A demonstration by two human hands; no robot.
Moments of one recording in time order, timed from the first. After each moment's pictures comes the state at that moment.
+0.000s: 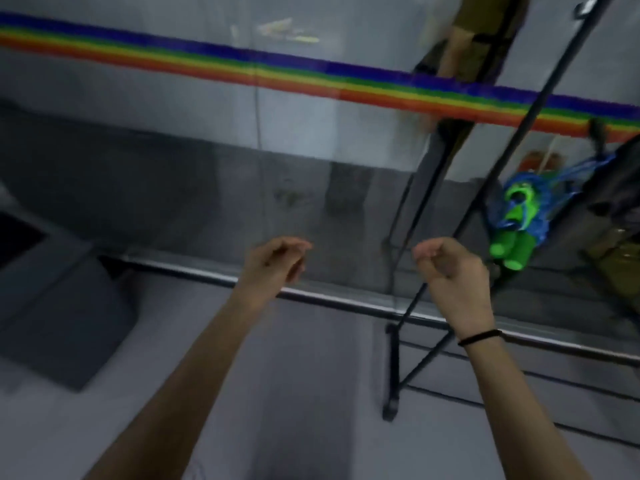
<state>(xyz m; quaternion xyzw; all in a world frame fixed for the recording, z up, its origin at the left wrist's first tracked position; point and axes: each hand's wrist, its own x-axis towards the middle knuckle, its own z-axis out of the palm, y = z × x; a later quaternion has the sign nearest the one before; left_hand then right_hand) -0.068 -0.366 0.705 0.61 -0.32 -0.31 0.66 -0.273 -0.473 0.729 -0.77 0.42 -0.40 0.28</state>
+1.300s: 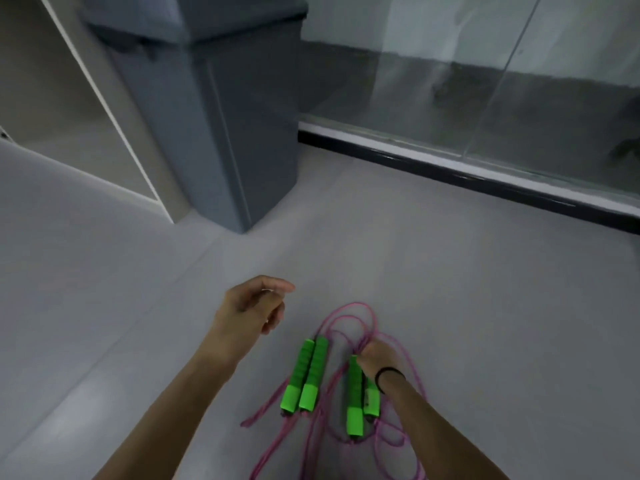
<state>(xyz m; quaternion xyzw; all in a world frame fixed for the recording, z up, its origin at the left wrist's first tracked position) 0.234 0.161 0.049 0.73 -0.19 -0.26 0.61 0.122 -0.020 -0.157 -0.79 0.47 0.16 0.35</state>
